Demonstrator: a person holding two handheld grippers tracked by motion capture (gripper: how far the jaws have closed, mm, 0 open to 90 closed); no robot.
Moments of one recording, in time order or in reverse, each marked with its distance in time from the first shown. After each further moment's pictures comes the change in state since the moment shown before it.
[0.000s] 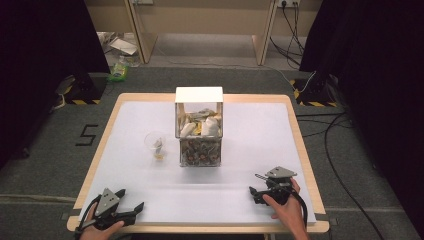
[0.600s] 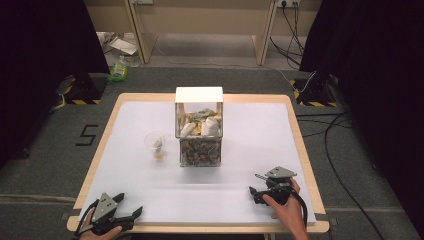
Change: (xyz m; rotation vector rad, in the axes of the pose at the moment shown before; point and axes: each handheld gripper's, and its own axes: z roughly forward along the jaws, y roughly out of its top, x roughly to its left) left arm -0.002 -0.009 -0.007 -0.021 -0.021 -0.010; right arm 0.000 0.000 0.000 0.000 -0.002 0.001
